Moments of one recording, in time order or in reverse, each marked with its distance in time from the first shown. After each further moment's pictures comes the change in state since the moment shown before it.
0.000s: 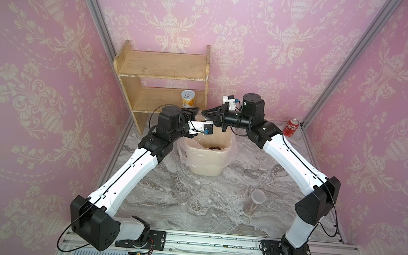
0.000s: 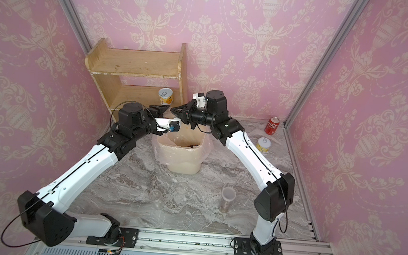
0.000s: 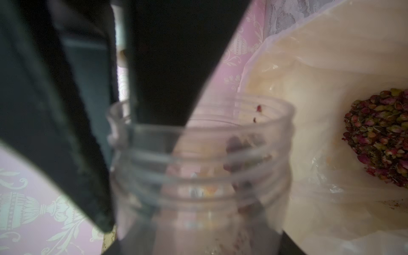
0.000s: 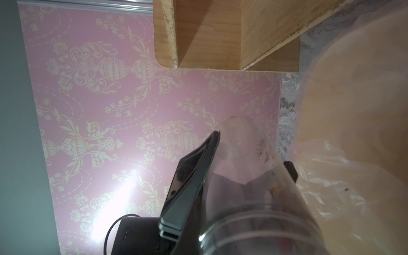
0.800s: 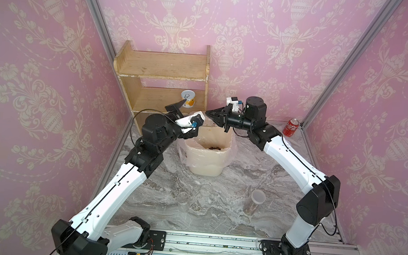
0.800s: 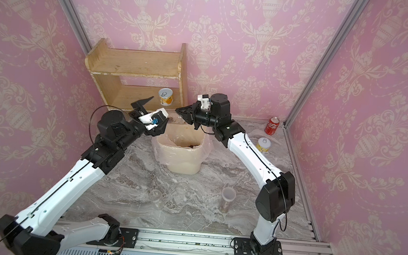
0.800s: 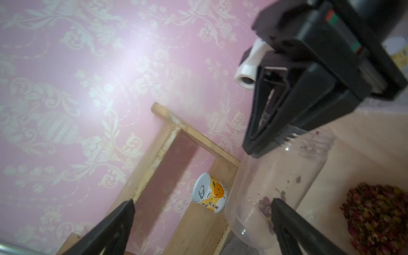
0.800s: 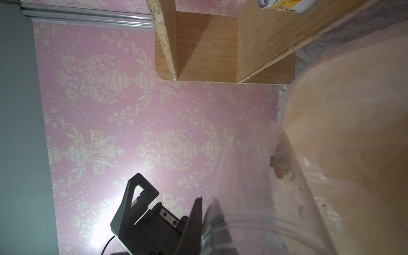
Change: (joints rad) left arm -0.004 -0.227 -0.122 0.180 -0.068 -0.525; right arm -0.042 -0.020 -0.122 0.148 -0.006 0.023
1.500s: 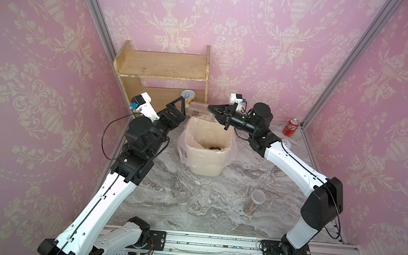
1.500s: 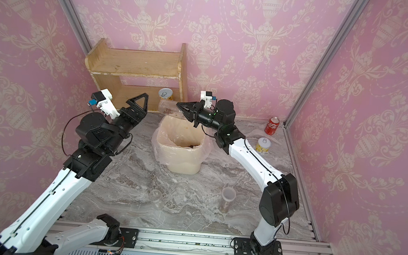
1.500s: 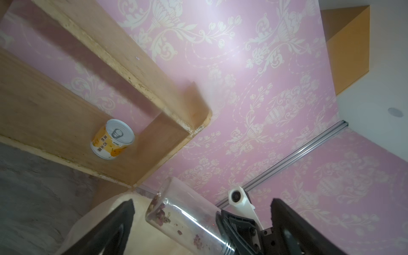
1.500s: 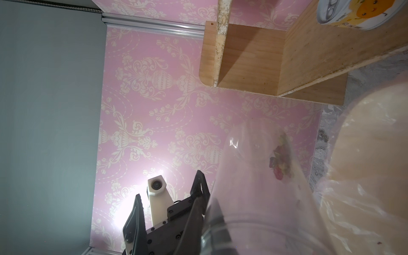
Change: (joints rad) left arm 0.020 -0.071 0.021 -0.041 -0.170 -1.725; right arm 0.003 -0.050 -0.166 0.397 0.030 0.108
